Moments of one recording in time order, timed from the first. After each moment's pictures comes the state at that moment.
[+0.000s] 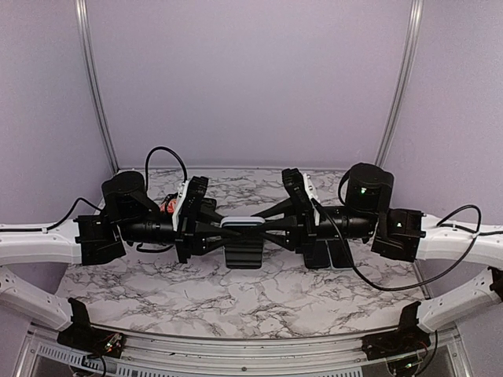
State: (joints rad) left arm -1.02 1.20 0.80 0.35 0.54 0.06; right arm 1.06 1.17 0.90 0.19 -0.46 -0.08
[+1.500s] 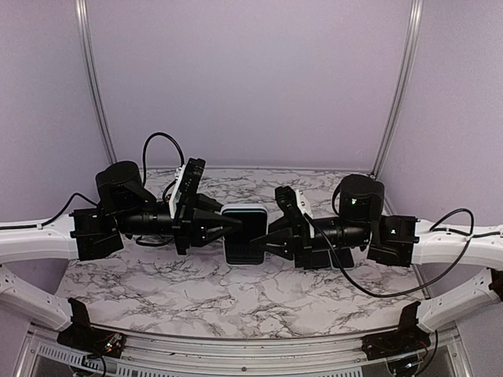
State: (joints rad) left arm -1.02 1.19 0.87 0.34 0.55 -0.04; right arm 1.04 1.19 0.85 0.17 -0.49 -0.10
